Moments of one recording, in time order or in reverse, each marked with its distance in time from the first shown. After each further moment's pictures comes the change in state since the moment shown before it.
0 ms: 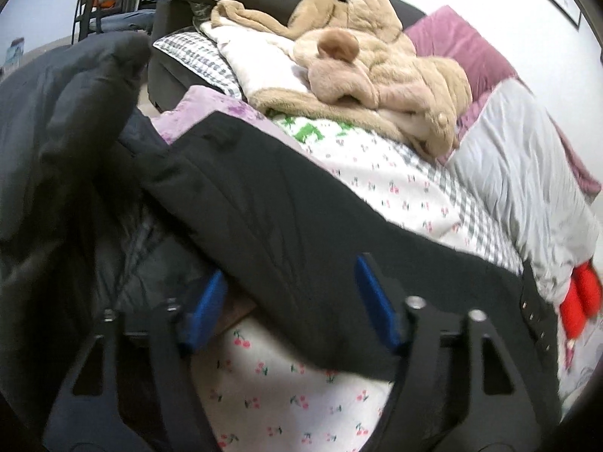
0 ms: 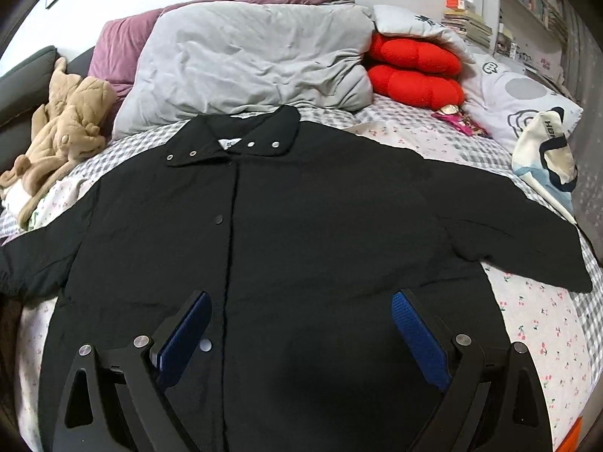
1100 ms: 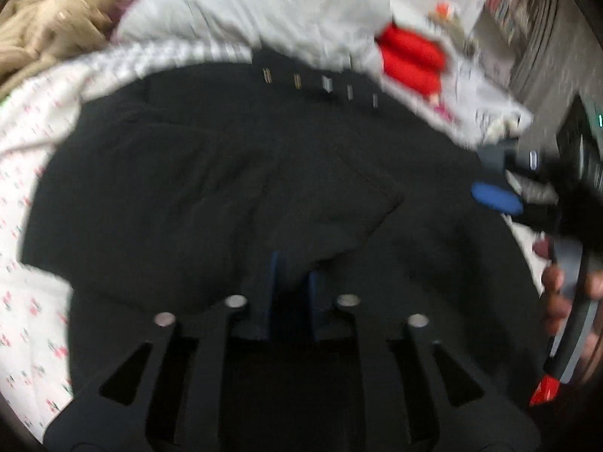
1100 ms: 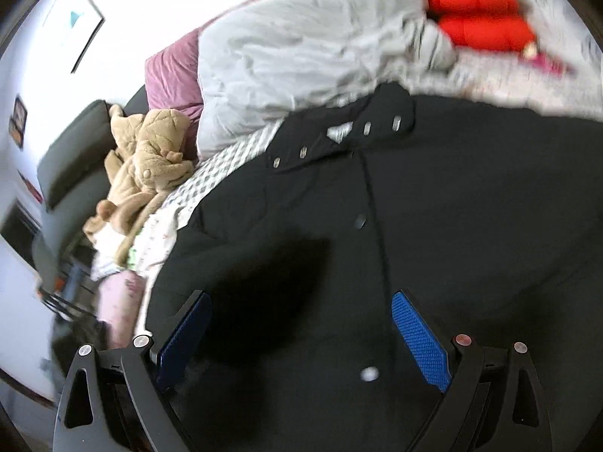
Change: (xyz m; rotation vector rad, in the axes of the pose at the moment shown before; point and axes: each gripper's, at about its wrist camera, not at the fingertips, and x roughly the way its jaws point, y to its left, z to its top) left arm -0.029 -0.214 -0.204 0.769 0.396 -0.617; right arm 0.054 0.048 0.017 0.211 0.091 0.497
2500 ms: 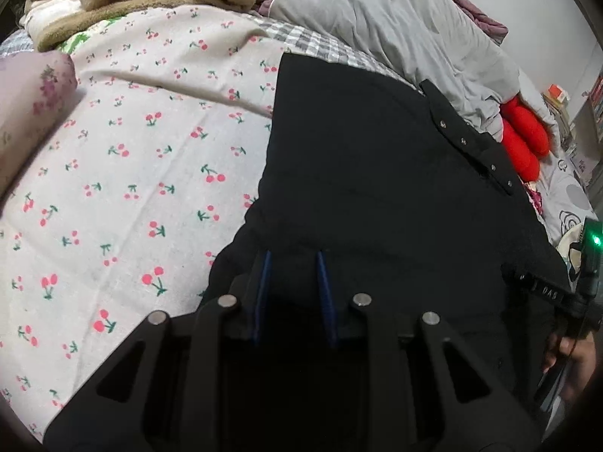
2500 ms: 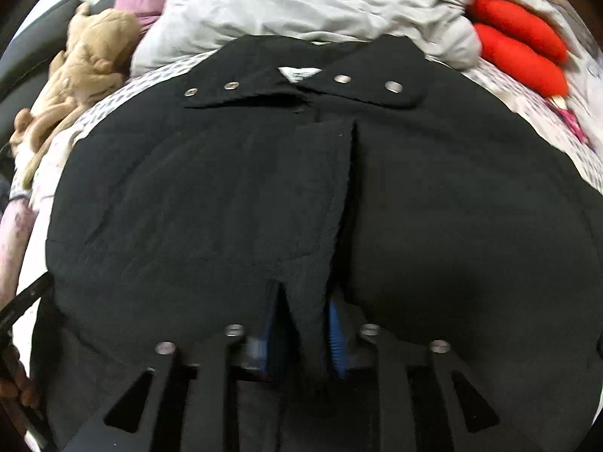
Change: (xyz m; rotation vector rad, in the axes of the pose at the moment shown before) left arm 0.005 0.120 0.011 -0.381 -0.109 0.236; right arm 0.106 -0.031 0.034 -0.268 0.167 -0.352
